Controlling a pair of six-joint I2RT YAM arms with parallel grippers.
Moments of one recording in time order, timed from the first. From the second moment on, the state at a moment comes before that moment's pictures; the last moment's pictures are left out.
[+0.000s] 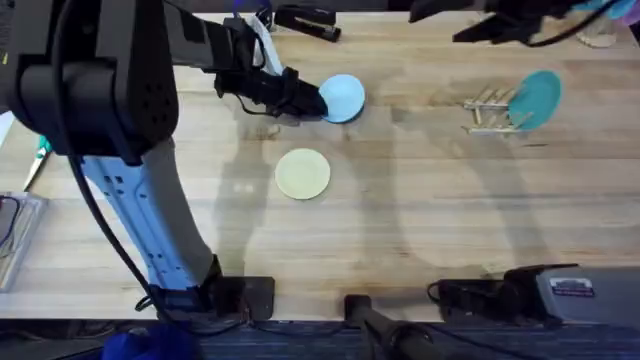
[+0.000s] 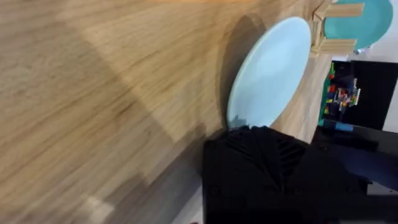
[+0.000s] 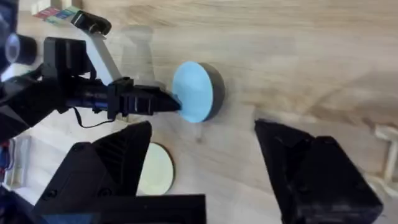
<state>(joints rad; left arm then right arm) -0.05 2.14 1.31 -0.57 1.00 -0.02 0.10 1.52 1.46 -0.84 -0.43 0.24</state>
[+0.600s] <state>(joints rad) -0.05 2.14 1.31 -0.57 1.00 -0.02 0.10 1.93 1.46 -0.51 -0.75 0.21</state>
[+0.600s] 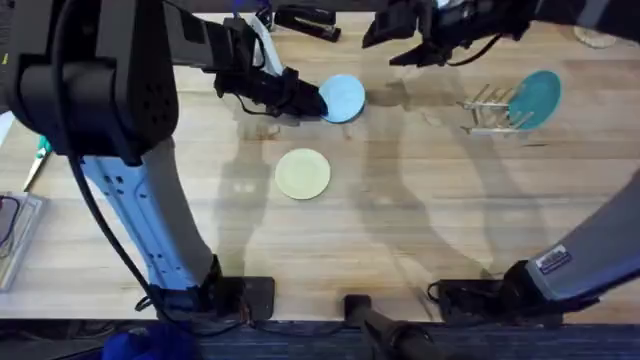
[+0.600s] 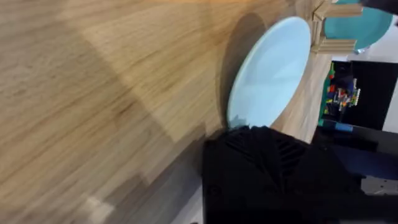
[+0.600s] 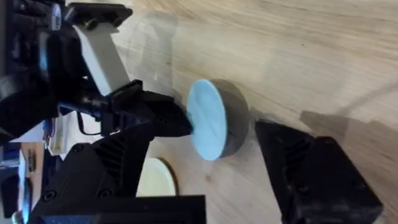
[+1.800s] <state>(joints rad) -0.05 2.14 1.31 -0.57 1.00 -0.02 0.20 2.08 1.46 -0.53 -0.79 0.21</state>
